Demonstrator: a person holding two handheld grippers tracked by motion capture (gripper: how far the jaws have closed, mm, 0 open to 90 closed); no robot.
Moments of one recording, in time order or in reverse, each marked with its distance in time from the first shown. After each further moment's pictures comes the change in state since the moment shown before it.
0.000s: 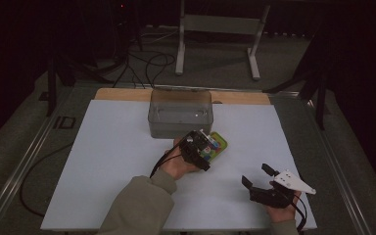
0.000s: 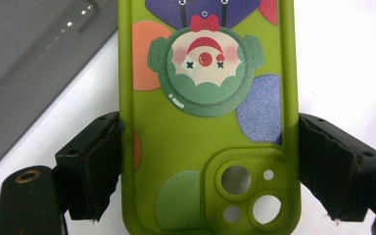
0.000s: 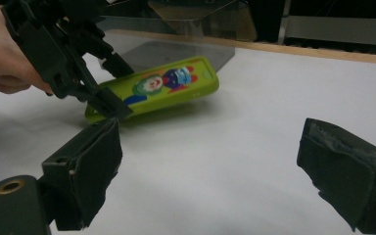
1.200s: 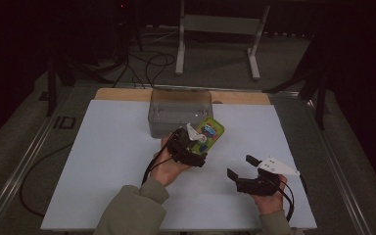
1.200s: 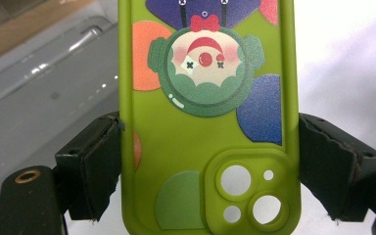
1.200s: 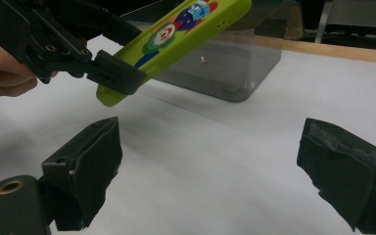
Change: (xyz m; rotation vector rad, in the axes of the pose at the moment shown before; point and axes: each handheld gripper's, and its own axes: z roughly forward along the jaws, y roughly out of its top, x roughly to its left) left arm -0.001 -0.022 -0.057 -0.292 0.075 -0.076; right arm 0.021 0.034 0.032 0.064 0.119 0.006
